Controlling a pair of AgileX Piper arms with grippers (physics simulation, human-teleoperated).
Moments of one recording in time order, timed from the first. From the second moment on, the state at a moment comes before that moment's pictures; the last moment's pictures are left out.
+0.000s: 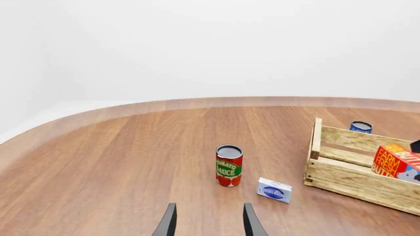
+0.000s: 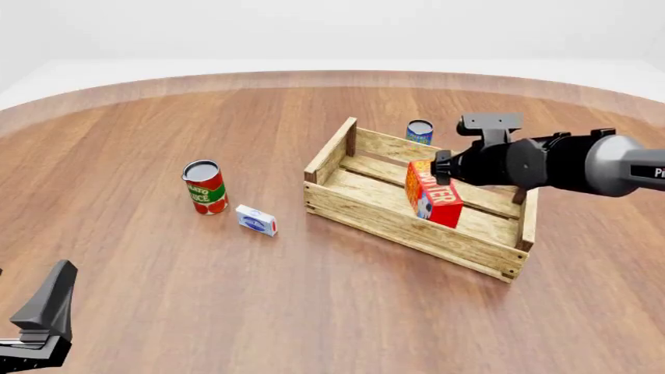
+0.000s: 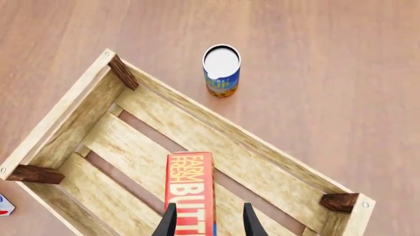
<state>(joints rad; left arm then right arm) 0.00 0.01 0.00 0.00 0.00 0.18 1.76 -1.07 0.10 0.08</state>
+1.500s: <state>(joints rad) 0.00 0.01 0.00 0.00 0.00 0.07 1.72 -1.05 0.04 0.08</state>
